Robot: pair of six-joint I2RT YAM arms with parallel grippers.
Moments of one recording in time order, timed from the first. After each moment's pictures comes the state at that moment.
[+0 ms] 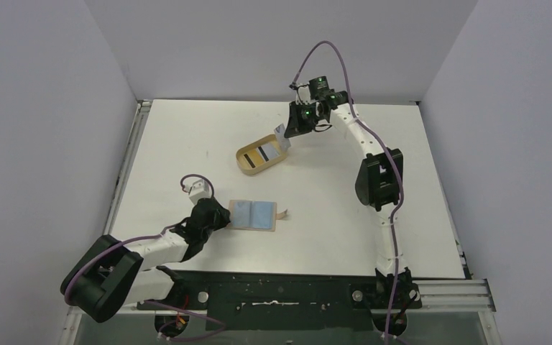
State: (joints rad) left arm -0.57 1.23 0.22 0.37 -0.32 -0.84; right arm 0.36 2.31 2.22 -0.85 -0.50 0.14
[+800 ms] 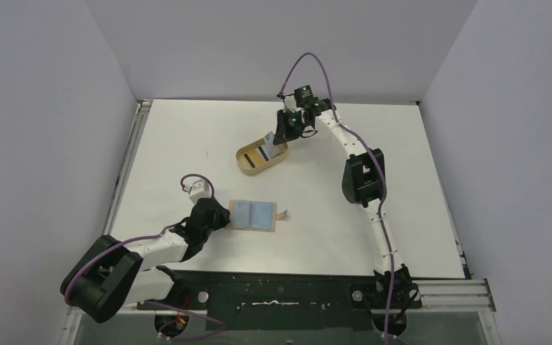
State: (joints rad) left arm -0.57 1.23 0.22 0.37 -0.31 -0.83; right arm 0.41 2.53 2.41 -0.84 -0.51 0.18
